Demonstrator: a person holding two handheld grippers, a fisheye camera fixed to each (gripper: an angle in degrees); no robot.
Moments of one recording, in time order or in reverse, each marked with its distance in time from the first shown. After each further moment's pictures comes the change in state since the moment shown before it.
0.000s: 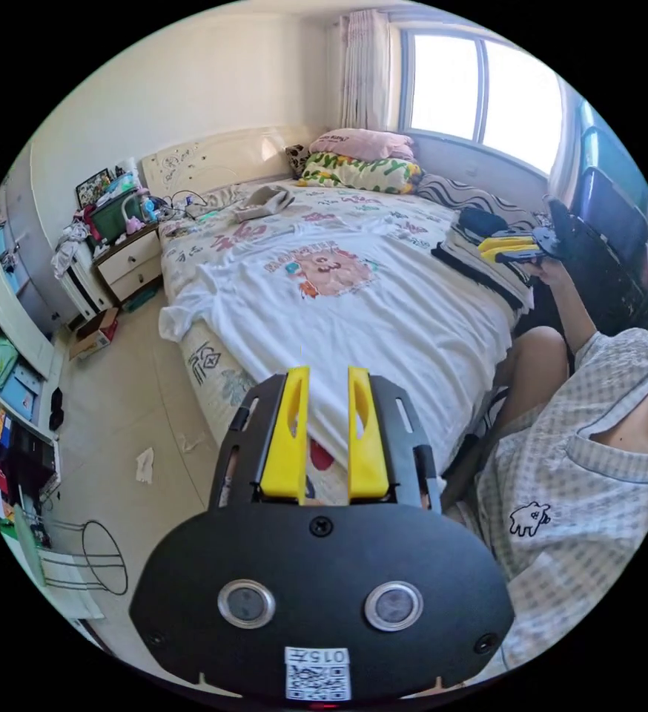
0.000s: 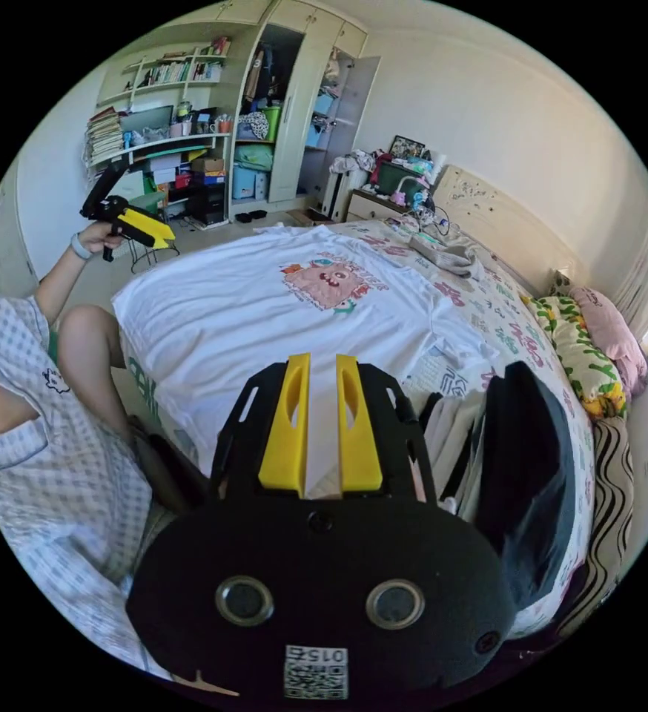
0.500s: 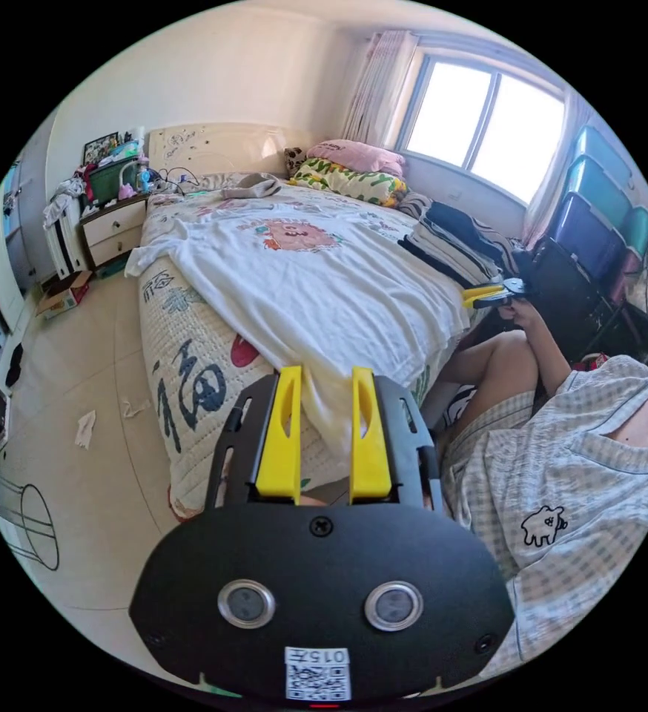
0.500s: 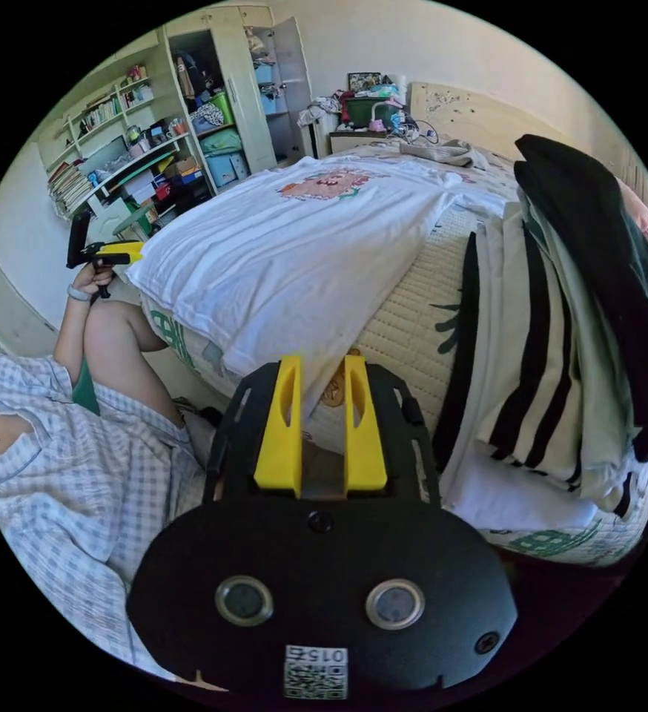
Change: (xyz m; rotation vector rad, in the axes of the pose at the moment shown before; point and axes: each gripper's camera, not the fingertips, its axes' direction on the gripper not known) left arm 0.022 0.166 0.001 0.069 0.156 -0.107; right arm -0.002 0.175 -0.006 -0.153 -0.200 0.254
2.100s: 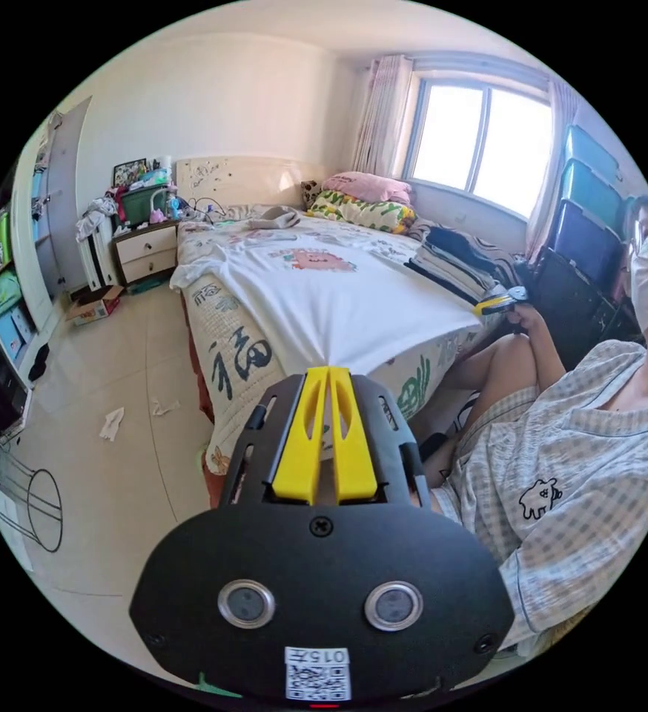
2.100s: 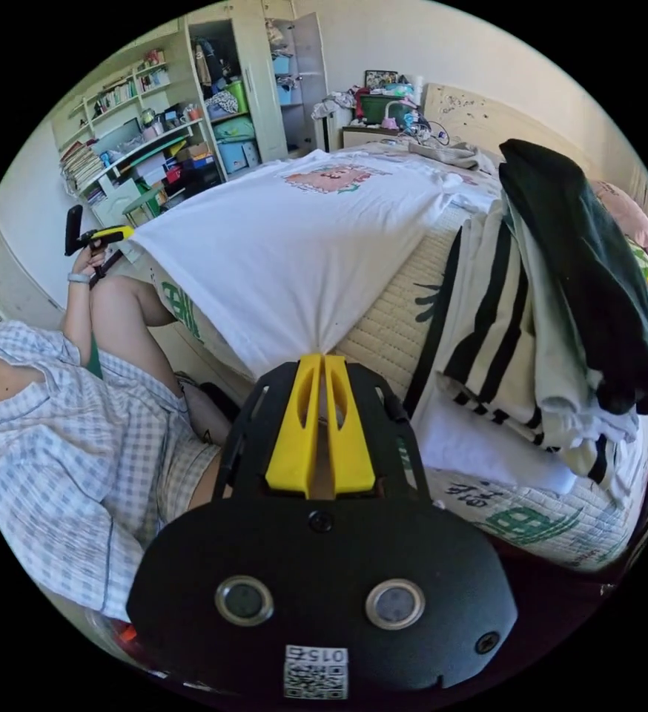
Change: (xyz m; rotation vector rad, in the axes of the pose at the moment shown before) left arm -0.018 0.138 0.055 0.121 -0.084 -0.008; right arm -0.006 0.069 0.012 -0.056 0.008 -0.063
